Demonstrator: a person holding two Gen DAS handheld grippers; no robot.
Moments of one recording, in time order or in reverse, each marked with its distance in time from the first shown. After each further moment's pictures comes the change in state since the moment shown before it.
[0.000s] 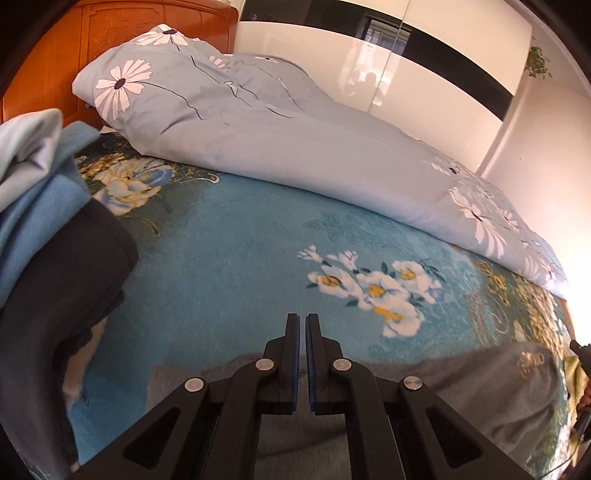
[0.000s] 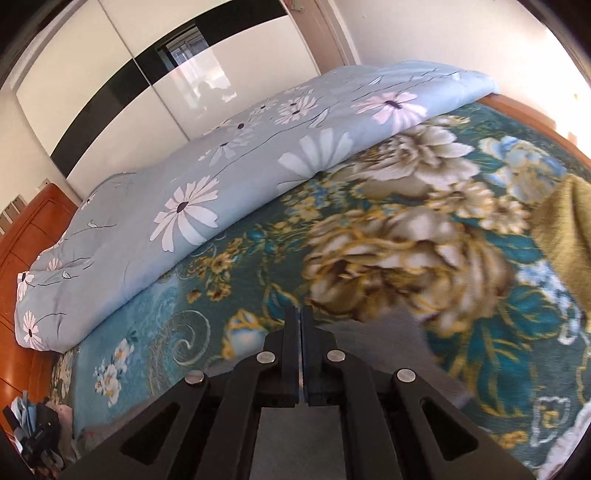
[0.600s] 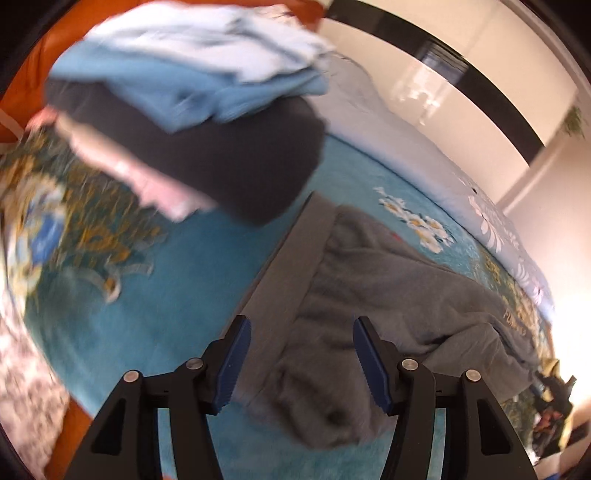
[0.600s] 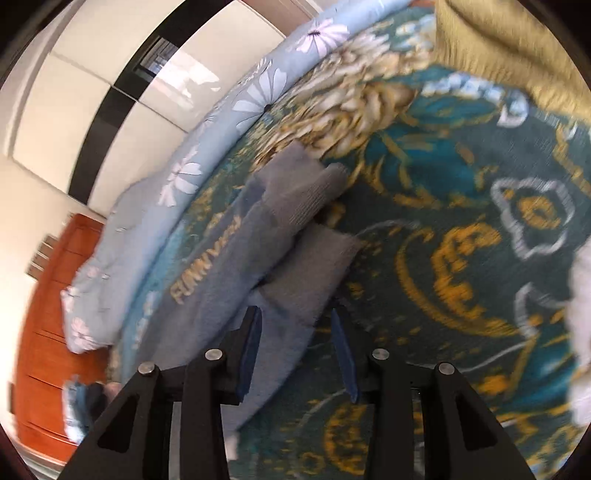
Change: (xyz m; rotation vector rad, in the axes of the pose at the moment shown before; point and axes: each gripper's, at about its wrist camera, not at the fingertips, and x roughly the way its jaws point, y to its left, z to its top) left arm -0.137 0.117 -0.183 -0.320 0.037 0.025; right arm -0.013 -0.092 -0.114 0.265 0.146 0.234
